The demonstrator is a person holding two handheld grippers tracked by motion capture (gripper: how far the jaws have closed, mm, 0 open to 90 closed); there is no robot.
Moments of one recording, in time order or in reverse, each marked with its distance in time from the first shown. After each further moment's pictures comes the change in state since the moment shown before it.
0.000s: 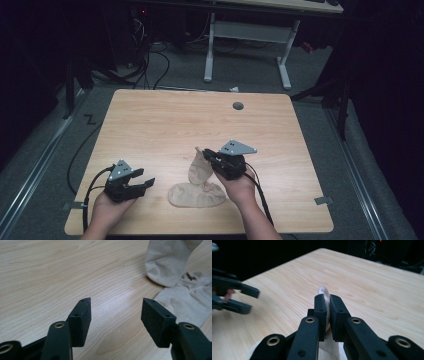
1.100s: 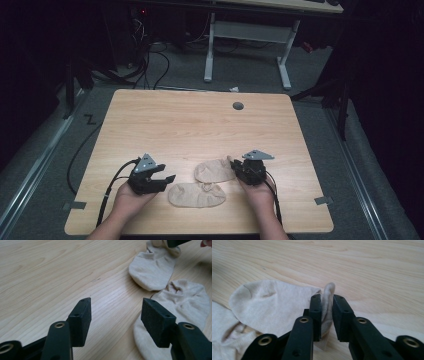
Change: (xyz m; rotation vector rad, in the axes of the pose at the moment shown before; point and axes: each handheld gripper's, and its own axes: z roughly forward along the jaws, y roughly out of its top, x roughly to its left) left arm -0.029 0.031 0.049 0.017 -0.103 0.066; right arm -0.059 -0.072 -0.011 0.206 -0.202 0.167
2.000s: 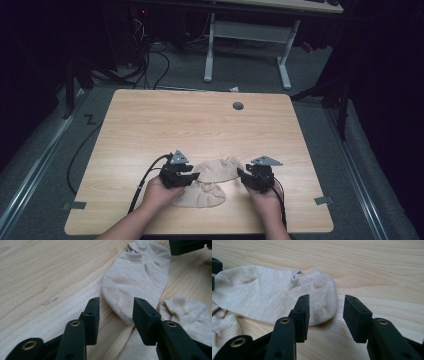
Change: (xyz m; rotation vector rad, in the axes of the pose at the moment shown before) left arm -0.027 0.026 0.073 0.099 -0.067 -0.006; right arm -0.013 -0.021 -0.009 0.031 -0.063 0.064
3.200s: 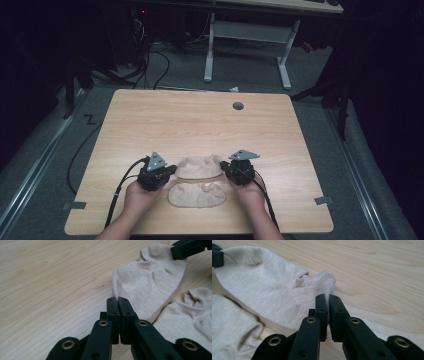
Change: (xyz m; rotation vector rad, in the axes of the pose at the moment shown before) left arm 0.016 -0.028 -0.059 -0.106 0.177 -0.001; right arm 0.045 0.028 0.026 -0.010 0.123 -0.161
